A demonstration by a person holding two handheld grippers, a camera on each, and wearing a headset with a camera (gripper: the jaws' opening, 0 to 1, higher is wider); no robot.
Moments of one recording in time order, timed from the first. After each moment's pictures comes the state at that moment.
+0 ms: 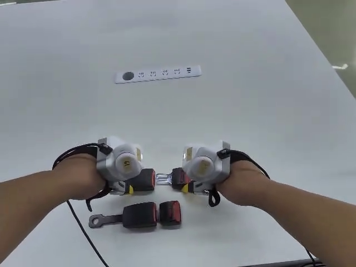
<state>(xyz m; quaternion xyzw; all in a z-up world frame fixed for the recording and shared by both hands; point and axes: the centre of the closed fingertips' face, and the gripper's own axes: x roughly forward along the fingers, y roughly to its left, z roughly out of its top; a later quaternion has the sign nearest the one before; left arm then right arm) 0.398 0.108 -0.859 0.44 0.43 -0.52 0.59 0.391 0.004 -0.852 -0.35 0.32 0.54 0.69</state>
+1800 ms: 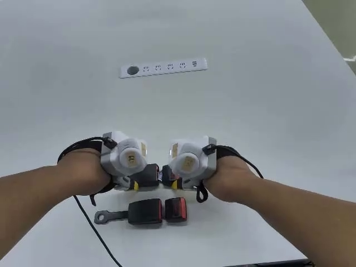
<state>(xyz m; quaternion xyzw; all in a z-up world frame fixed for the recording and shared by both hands) 0.399 0.109 -0.861 0.44 0.43 -0.53 0.58 0.396 0.035 -0.852 -0.35 0.31 0.56 0.69</state>
